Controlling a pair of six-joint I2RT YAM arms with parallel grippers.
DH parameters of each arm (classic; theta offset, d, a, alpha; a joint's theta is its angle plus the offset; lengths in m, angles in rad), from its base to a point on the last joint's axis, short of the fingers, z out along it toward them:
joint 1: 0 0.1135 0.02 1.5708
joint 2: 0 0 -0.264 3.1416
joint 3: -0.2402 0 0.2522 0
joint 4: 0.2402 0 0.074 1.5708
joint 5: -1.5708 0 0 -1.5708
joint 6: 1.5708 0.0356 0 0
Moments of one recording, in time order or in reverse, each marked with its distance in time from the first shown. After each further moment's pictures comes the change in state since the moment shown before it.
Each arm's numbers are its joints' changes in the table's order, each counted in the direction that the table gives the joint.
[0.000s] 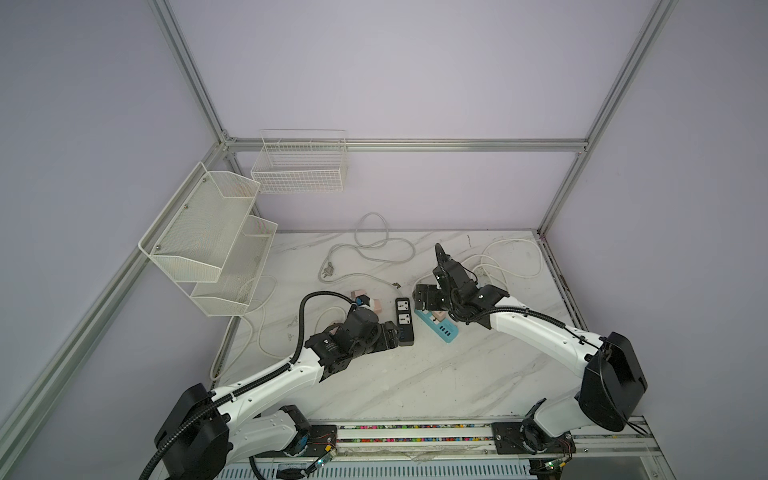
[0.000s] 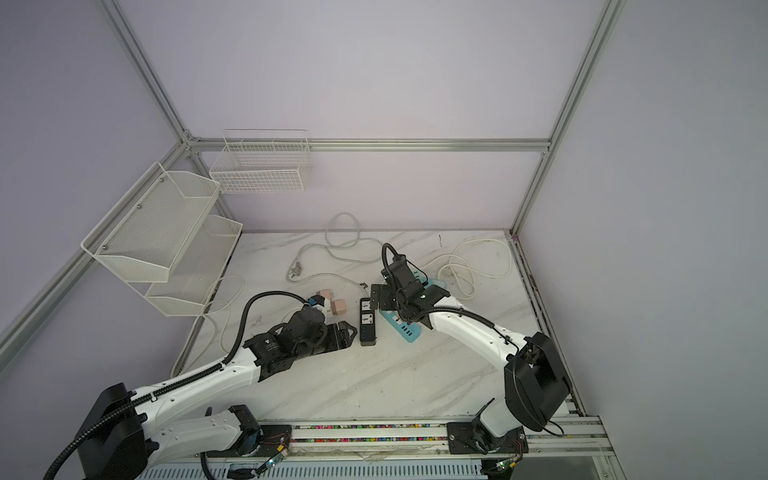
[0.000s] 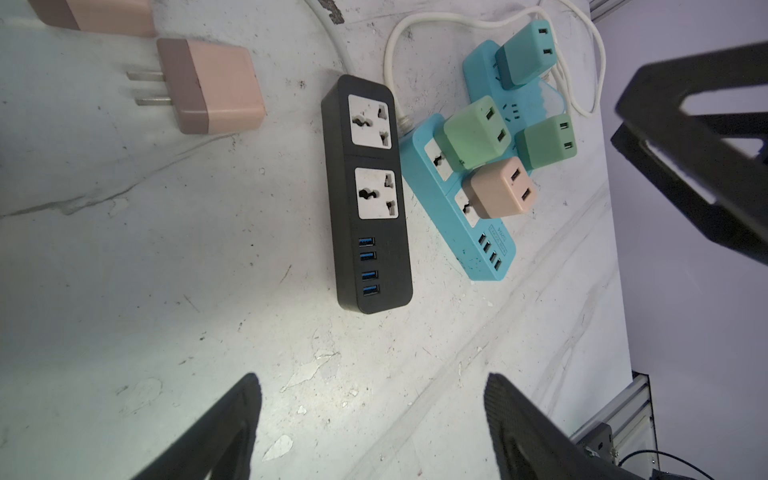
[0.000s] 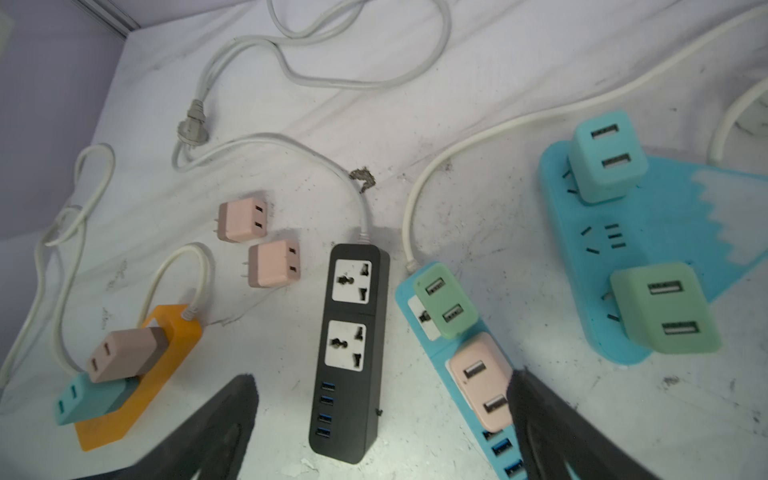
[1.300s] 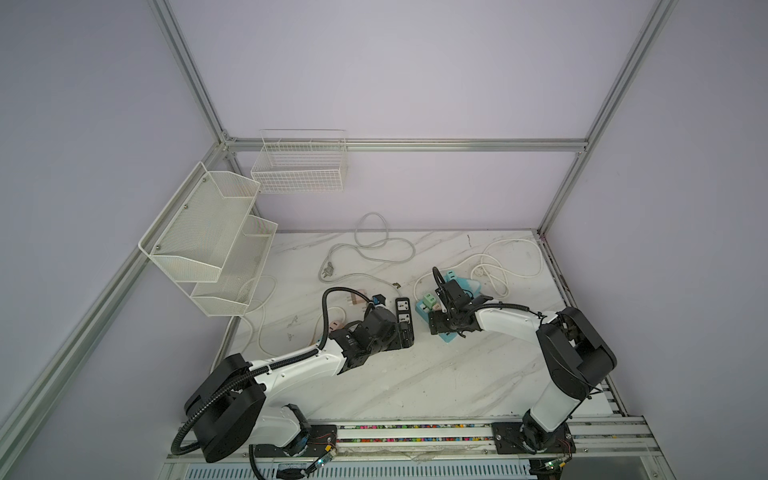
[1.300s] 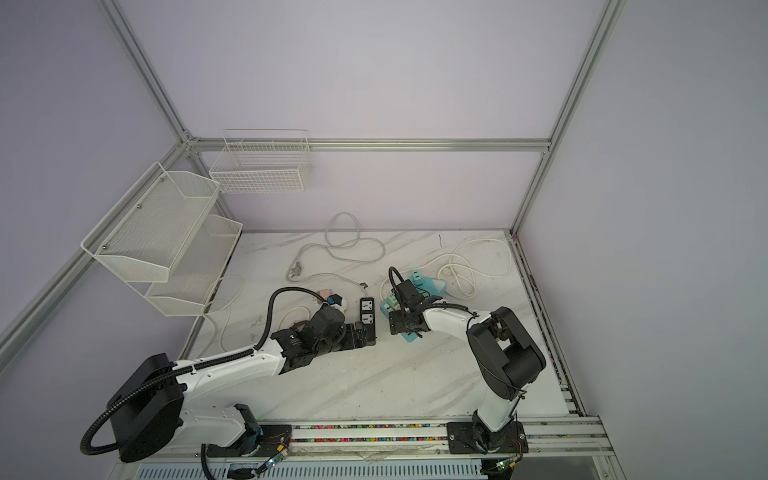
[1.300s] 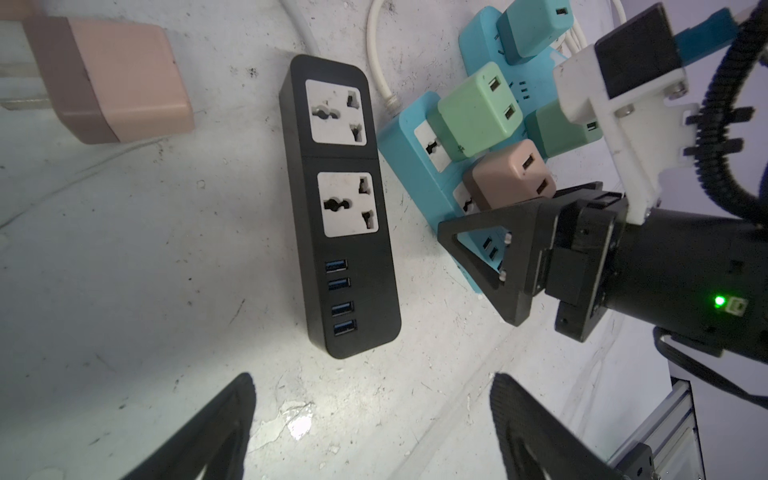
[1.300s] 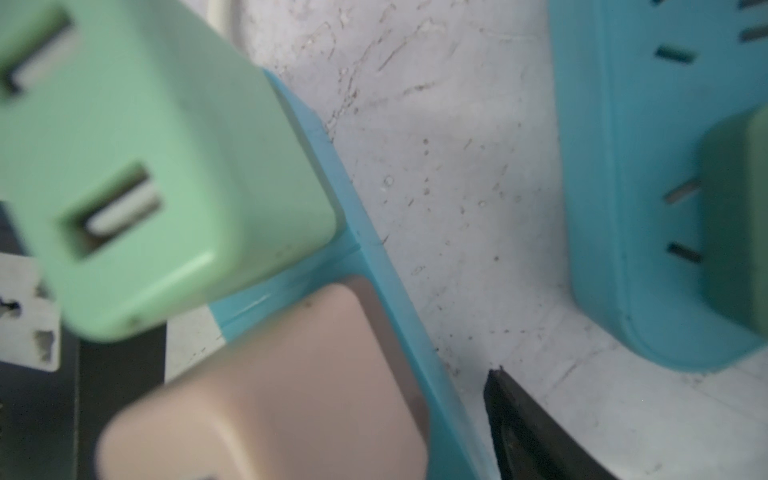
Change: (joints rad) left arm -0.047 -0.188 -0.045 -0.131 0.037 0.031; right arm -0.108 -0.210 0.156 -0.068 0.106 -0.156
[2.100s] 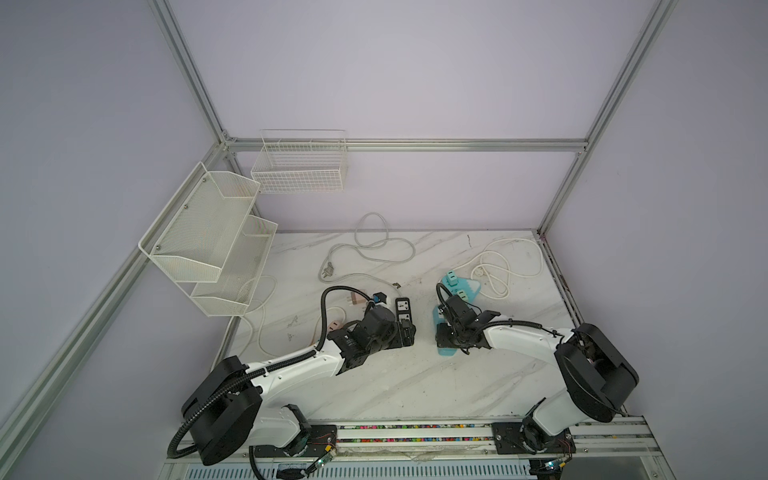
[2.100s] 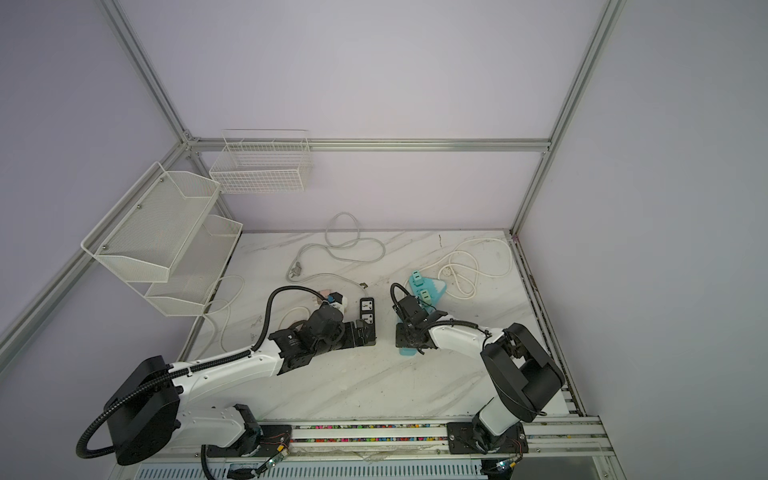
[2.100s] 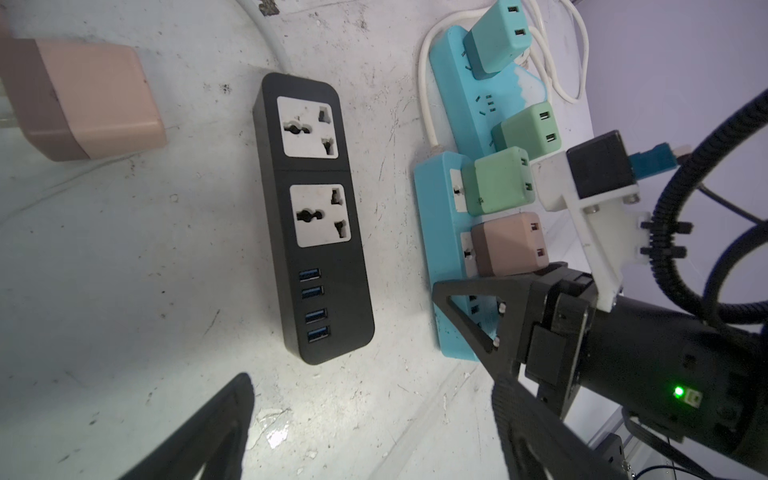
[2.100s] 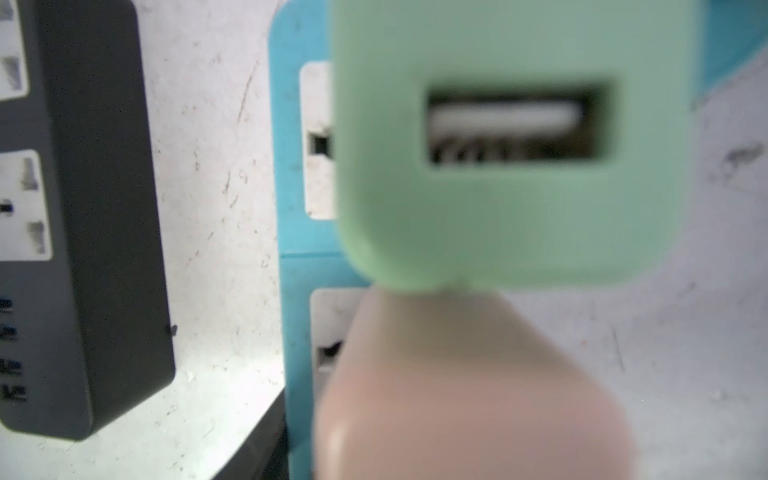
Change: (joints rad) left arm 0.000 0.018 0.000 -0.042 -0.035 0.001; right arm 0.081 0.157 0.172 0.007 -0.040 0.275
